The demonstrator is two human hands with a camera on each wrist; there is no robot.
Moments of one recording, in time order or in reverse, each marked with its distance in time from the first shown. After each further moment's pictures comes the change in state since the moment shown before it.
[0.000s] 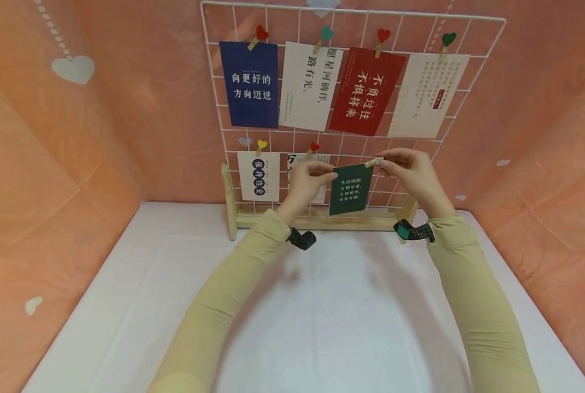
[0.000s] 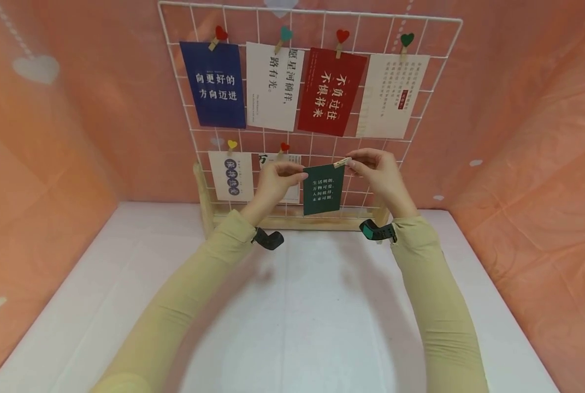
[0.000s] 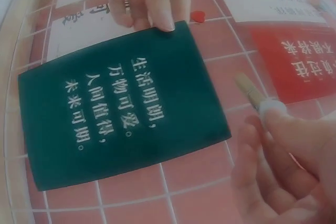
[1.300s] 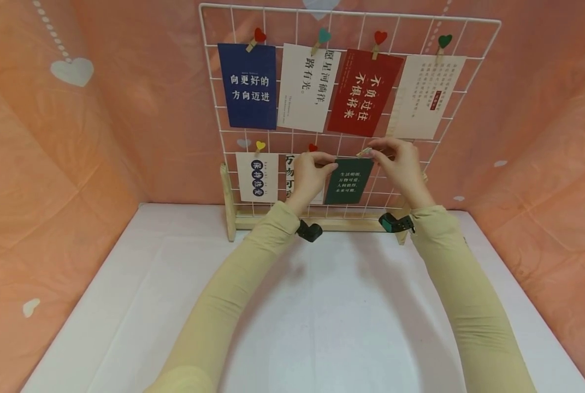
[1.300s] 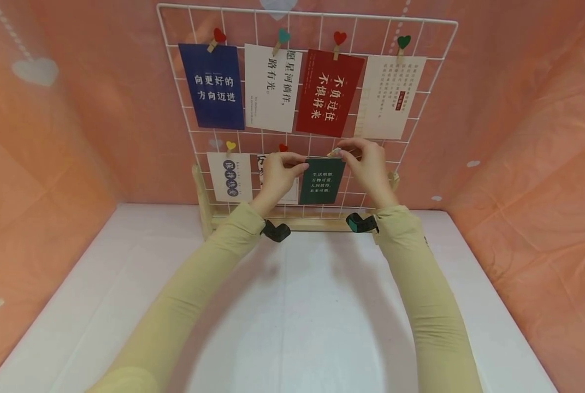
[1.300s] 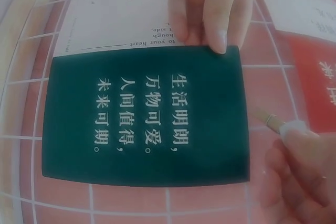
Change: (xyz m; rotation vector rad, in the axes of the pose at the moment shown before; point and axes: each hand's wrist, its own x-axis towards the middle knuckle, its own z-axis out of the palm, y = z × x) left_hand 0.015 0.013 0.013 0.138 0.110 0.066; right_hand 0.022 -0.008 0.019 -0.297 0.175 -0.175
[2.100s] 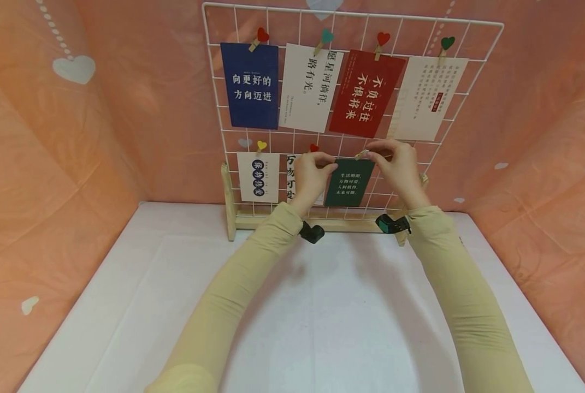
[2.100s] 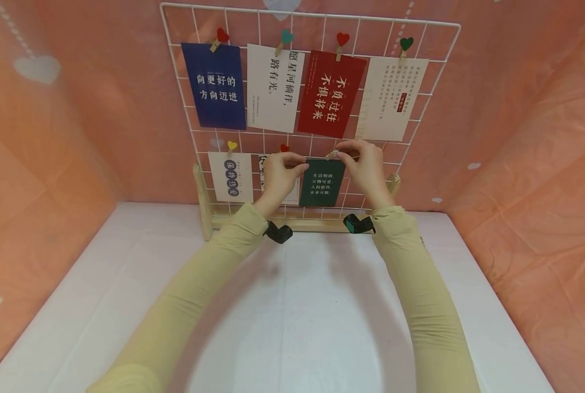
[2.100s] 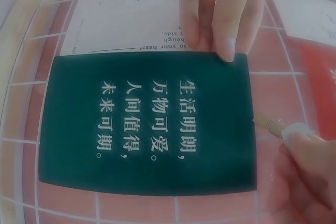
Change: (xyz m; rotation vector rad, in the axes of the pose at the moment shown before) left_hand -0.002 0.000 0.003 0.050 0.086 0.042; right_hand 0.001 -0.002 0.008 -0.045 0.044 -0.031
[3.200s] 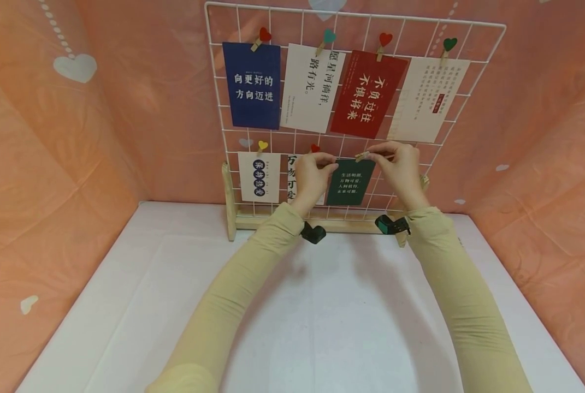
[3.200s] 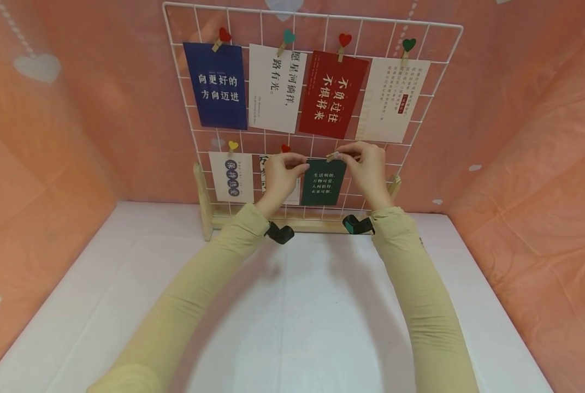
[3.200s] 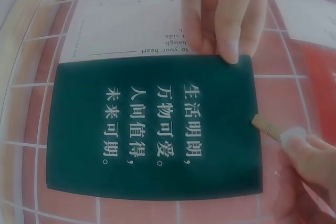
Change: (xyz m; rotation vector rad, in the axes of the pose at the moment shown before) left_hand -0.002 0.002 0.000 -0.040 0.026 -0.013; right_hand -0.001 -0.001 0.003 -0.014 0.066 -0.003
